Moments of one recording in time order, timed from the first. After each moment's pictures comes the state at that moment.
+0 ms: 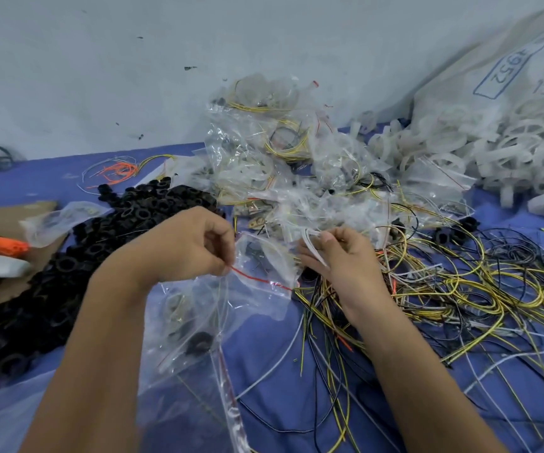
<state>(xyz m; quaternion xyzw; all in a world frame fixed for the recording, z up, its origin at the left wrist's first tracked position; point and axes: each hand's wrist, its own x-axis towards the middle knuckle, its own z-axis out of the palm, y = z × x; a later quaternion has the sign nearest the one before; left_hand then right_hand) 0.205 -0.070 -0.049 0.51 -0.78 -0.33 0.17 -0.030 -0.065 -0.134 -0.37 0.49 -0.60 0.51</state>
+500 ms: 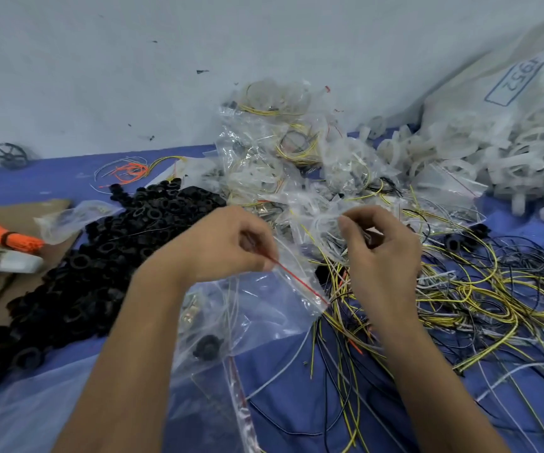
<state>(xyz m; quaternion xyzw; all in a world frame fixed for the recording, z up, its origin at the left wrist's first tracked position) 0.180 -0.065 -0.046 0.45 -0.80 -0.32 0.21 -0.045 -0.051 -0.113 -0.55 0.51 -0.65 0.15</state>
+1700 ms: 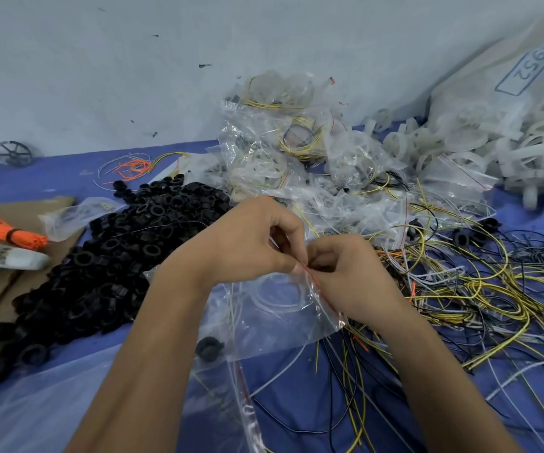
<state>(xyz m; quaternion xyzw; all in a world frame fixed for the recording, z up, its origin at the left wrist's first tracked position) 0.152 -0.054 -0.037 0.41 -0.81 -0.34 0.22 -0.028 -0.037 -0.104 -0.67 0.50 -0.39 0.38</state>
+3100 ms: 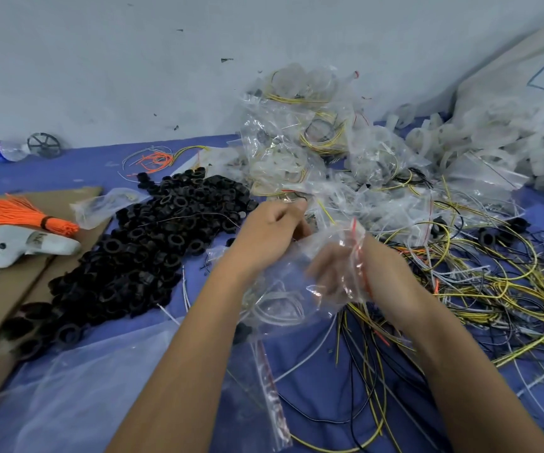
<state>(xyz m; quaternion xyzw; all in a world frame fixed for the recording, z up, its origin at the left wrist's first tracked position) 0.151 -0.081 -0.092 0.55 -0.66 -0.34 0.38 -0.032 -0.039 -0.111 -0.61 0.50 -0.38 0.48</state>
